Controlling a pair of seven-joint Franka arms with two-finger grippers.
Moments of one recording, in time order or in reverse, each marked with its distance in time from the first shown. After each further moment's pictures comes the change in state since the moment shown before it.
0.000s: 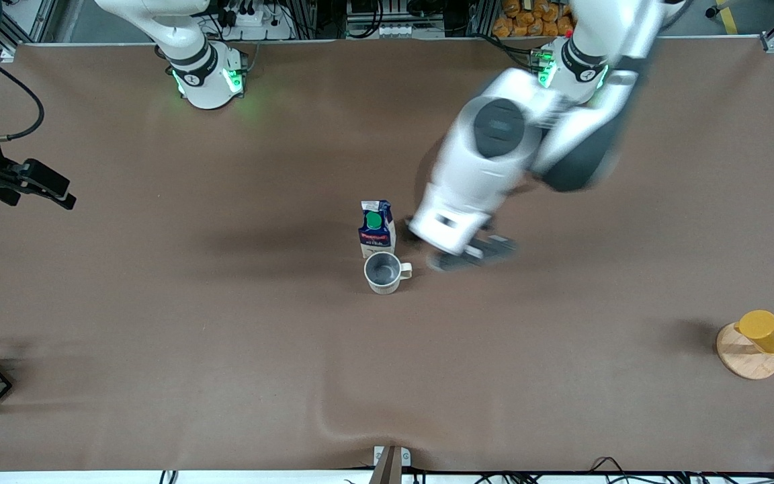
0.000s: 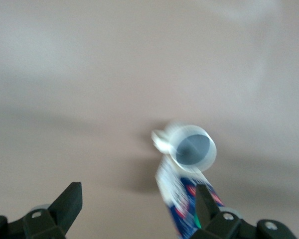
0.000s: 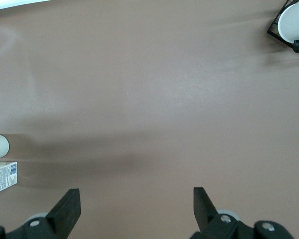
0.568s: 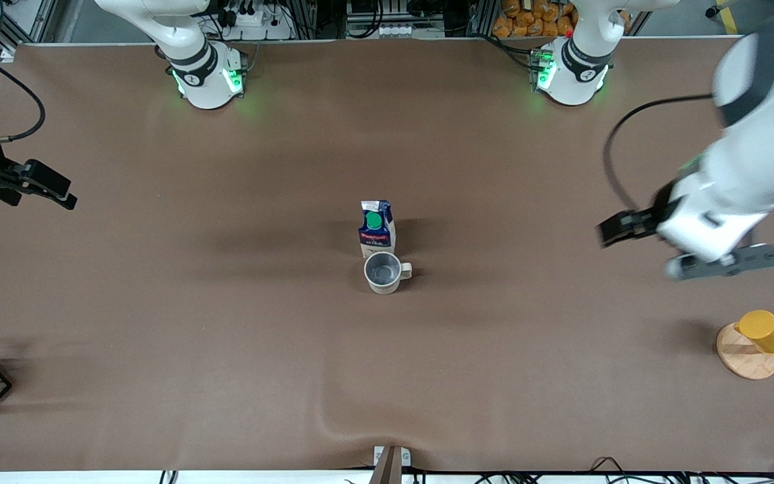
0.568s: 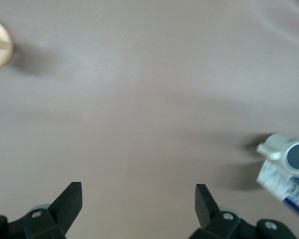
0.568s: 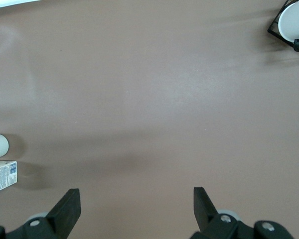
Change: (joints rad) left arm 0.368 -0.213 -0.004 -0.019 0.006 -0.295 0.497; right arm 0.000 0.002 0.000 0.000 0.000 -0.002 0.000
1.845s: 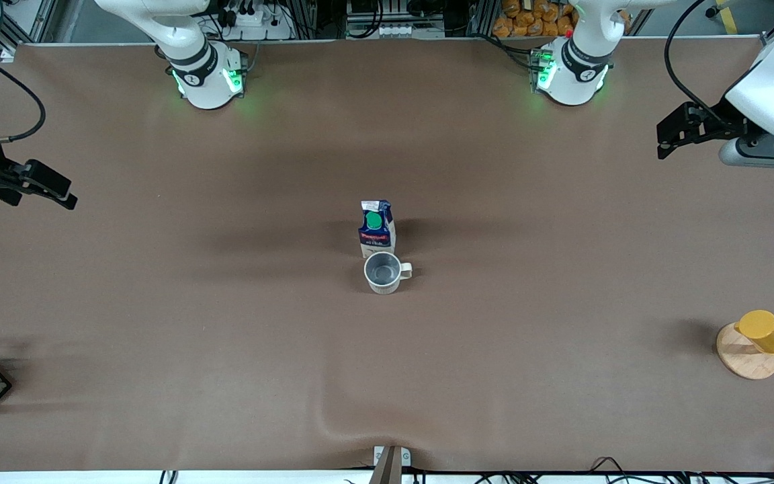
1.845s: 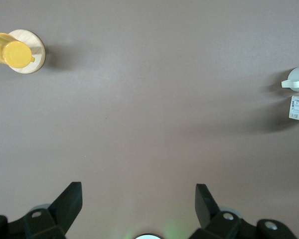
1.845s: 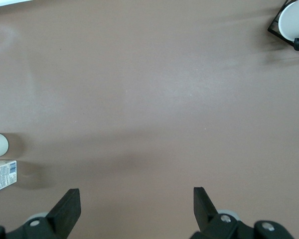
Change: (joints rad) left arm 0.050 -0.300 -0.001 -0.235 0.000 -0.051 0.256; right arm 0.000 0.001 0.000 0.000 0.000 -0.004 0.000
